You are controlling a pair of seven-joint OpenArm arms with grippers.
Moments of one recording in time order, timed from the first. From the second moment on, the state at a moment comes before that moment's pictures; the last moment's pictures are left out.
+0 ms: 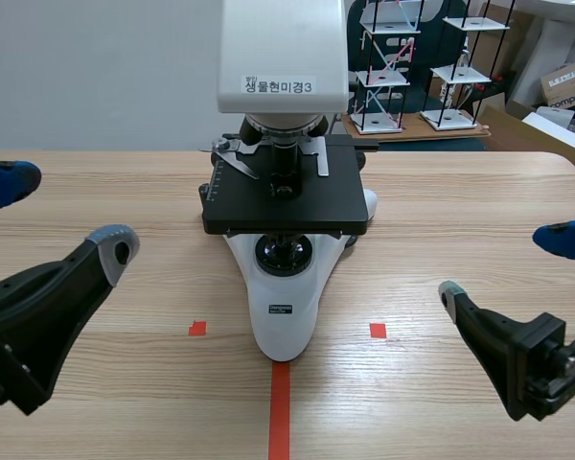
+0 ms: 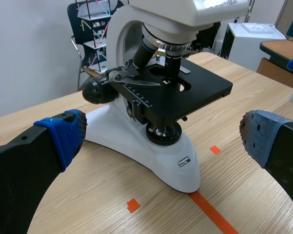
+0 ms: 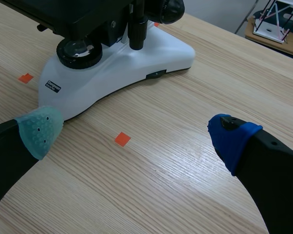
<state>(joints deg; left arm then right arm) 47.7 -32.4 -8.5 120.2 -21.8 -26.5 -20.0 -45.2 31.4 12.3 114.8 16.8 24.0 5.0</state>
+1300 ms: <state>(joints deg) 47.7 -32.4 -8.5 118.9 -21.3 -26.4 -19.9 -45.2 31.4 12.3 114.8 16.8 24.0 5.0</state>
